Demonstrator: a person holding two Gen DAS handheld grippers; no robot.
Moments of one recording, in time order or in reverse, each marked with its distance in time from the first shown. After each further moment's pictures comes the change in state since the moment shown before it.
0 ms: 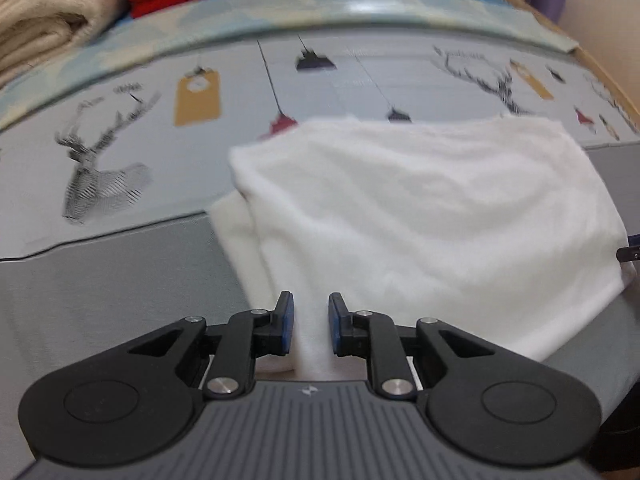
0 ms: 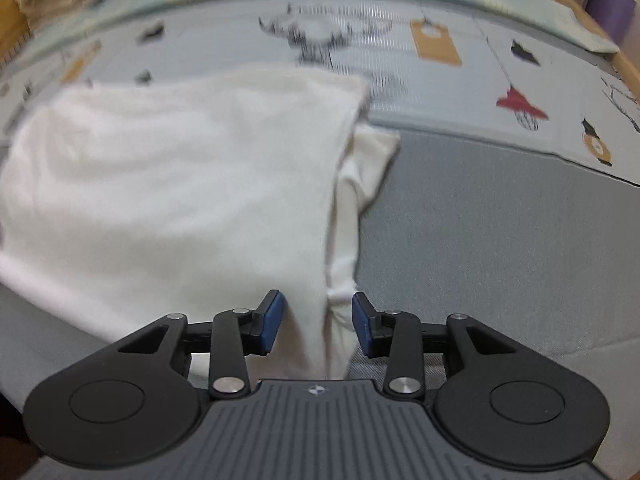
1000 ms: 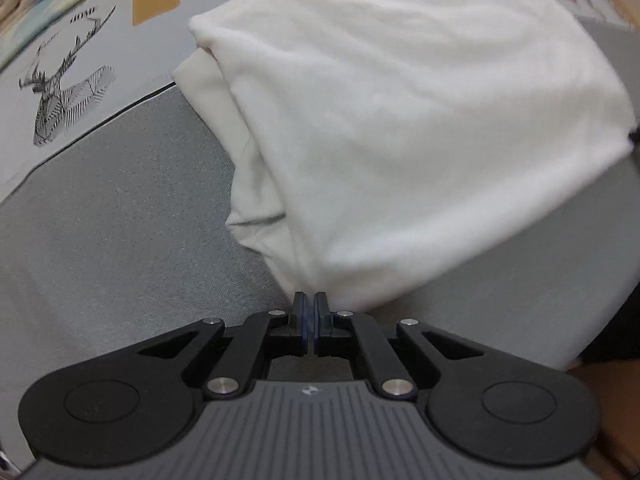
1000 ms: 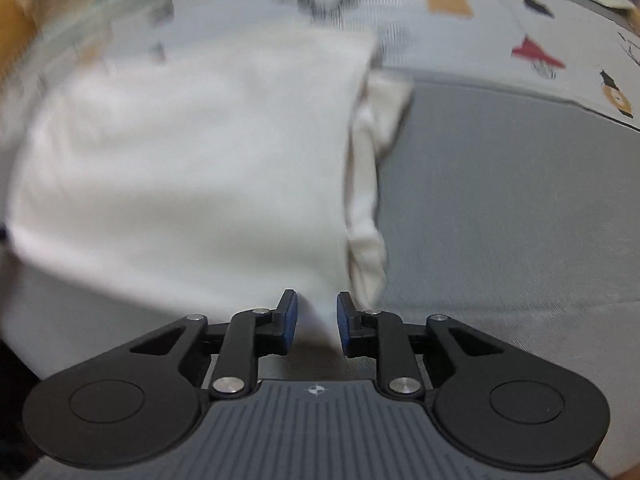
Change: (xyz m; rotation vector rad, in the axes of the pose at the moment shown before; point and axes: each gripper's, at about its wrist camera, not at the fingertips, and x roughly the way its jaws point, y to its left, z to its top) left arm 0.017 0.006 -0.058 0.176 0.265 -0.007; right arm 0.001 -0.004 -0.019 0.036 0.108 0.083
